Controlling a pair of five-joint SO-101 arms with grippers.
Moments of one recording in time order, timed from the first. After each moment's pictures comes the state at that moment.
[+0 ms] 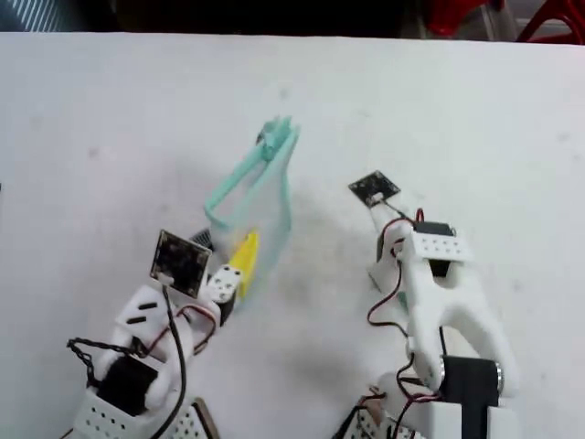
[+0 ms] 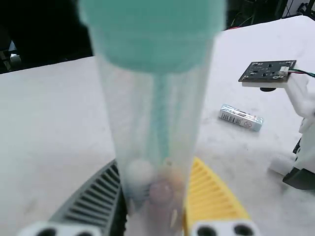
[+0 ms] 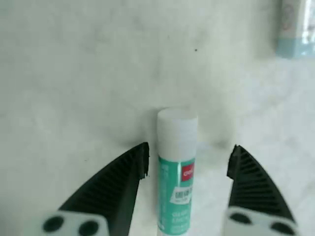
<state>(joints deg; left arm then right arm) 19.7 -104.0 88.4 43.2 2.2 0.8 -11.6 49.7 52.1 38.9</state>
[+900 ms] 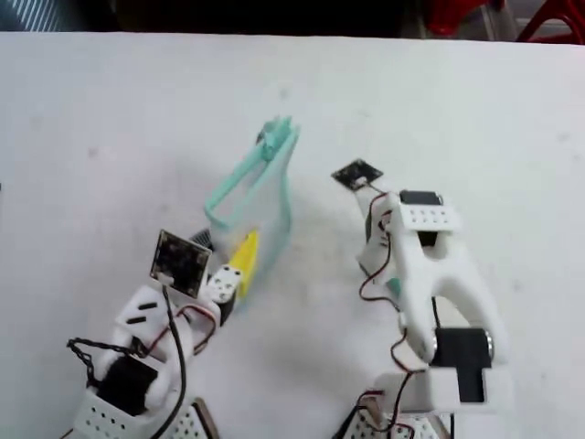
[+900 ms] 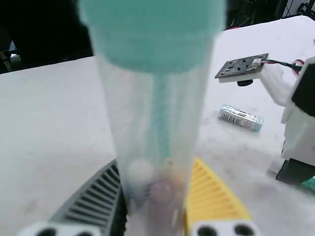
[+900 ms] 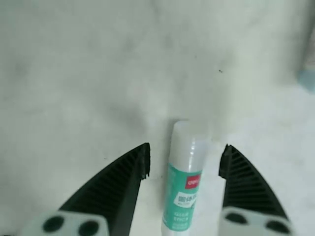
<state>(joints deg) 19.7 -104.0 88.4 43.2 2.2 -3.2 0.3 34.1 65.1 38.5</state>
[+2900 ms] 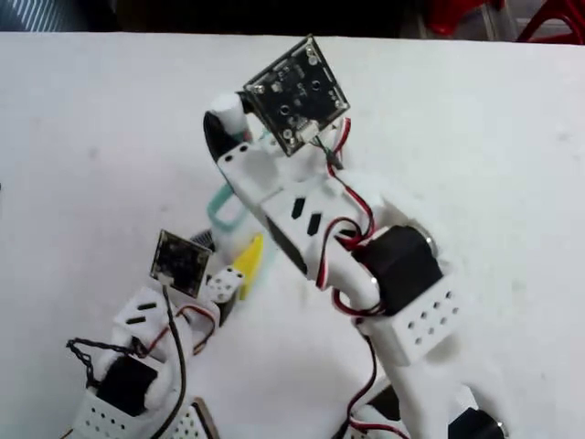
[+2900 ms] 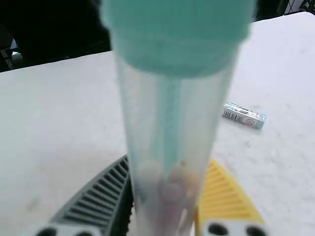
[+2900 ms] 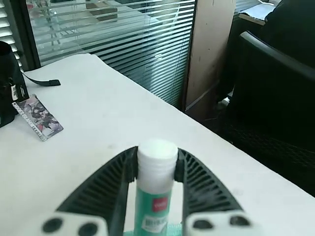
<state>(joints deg) 19.4 -104.0 88.4 44.0 2.1 -41.6 -29.8 -3.3 57.2 9.4</state>
